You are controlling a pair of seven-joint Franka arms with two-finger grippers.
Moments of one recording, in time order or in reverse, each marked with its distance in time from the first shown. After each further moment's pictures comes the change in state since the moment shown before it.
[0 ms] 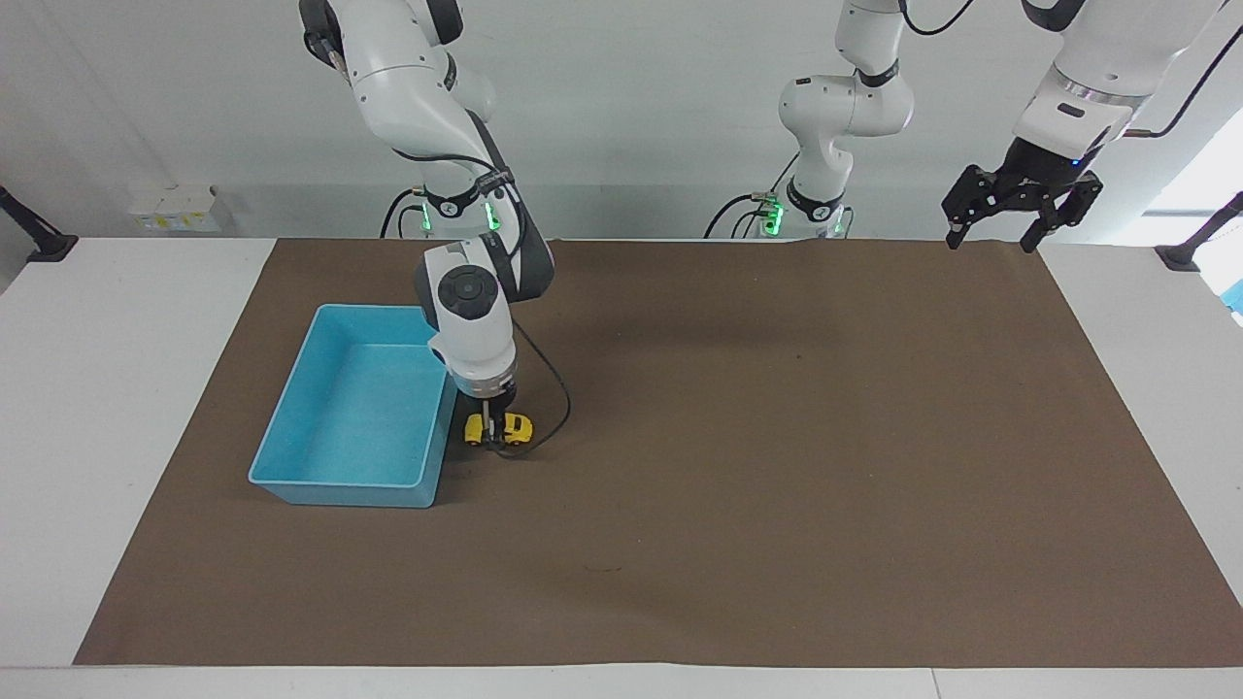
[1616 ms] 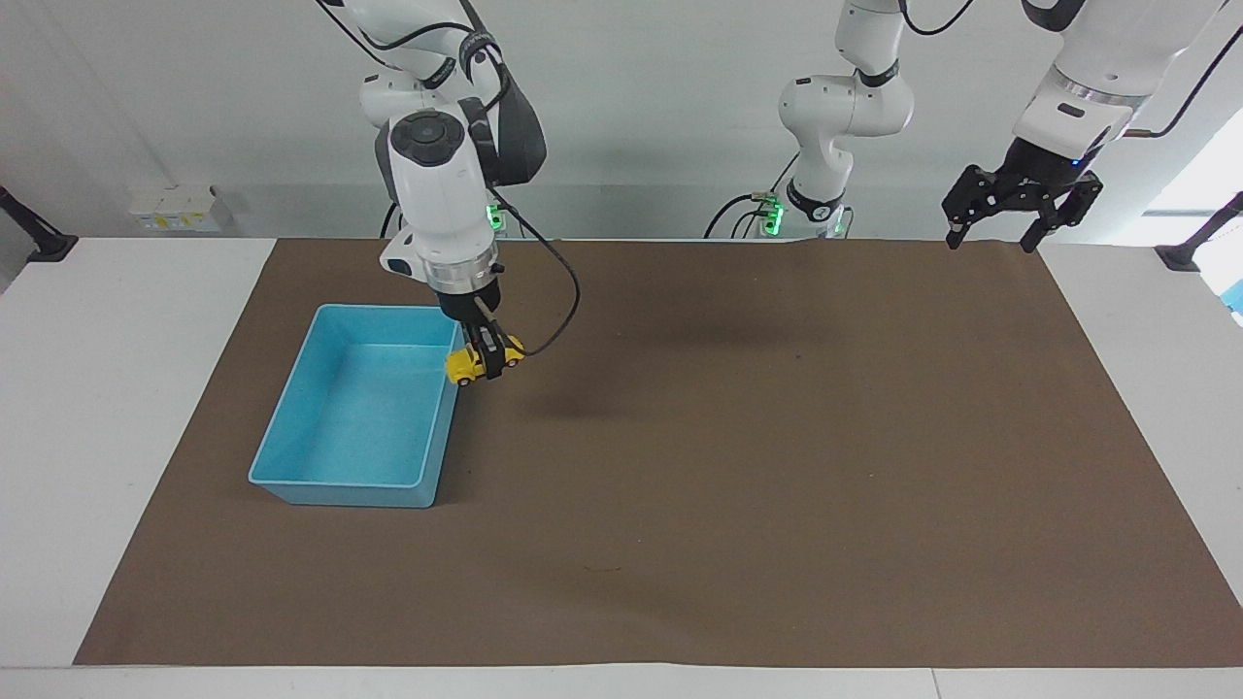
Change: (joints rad) left arm 0.000 0.000 0.000 0.000 0.000 0.000 0.000; right arm -0.027 -0.286 0.018 0.070 0.149 -0.288 -0.626
